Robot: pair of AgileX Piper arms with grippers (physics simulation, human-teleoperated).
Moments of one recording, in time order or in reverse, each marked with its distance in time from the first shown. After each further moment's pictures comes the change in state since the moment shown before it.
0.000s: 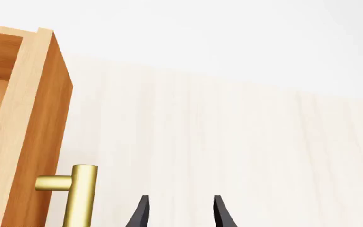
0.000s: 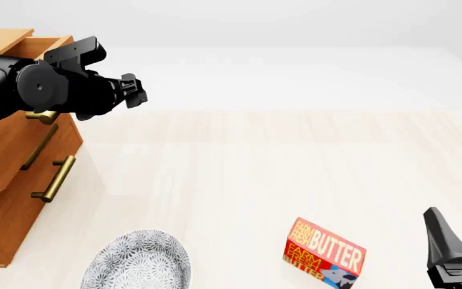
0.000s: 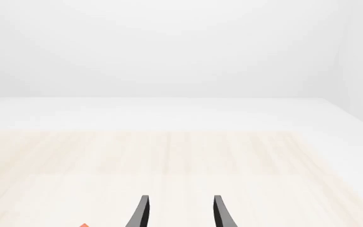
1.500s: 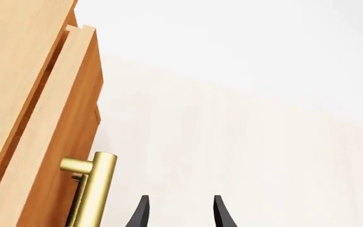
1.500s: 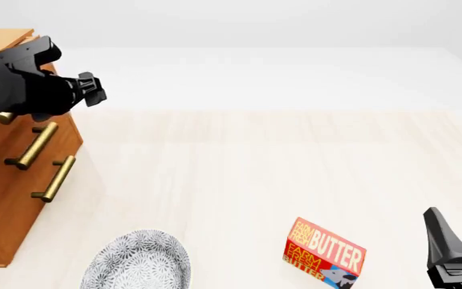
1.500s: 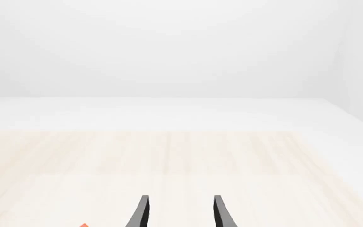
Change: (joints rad) left arm 0.186 -0.040 0.041 -0.009 0.064; right arm 0.000 0.000 0.000 0.000 0.000
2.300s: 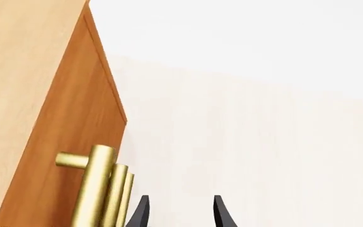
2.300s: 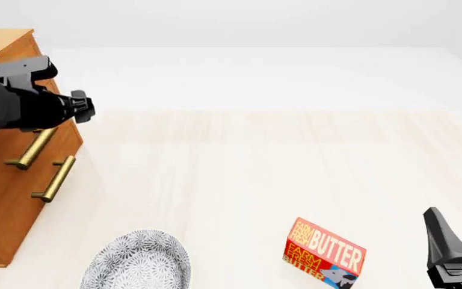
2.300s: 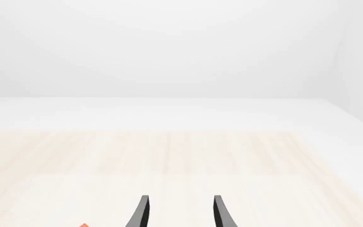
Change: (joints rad) left arm 0.059 -0.001 0.091 -0.074 0.107; right arm 0.000 0.000 0.000 0.000 0.000
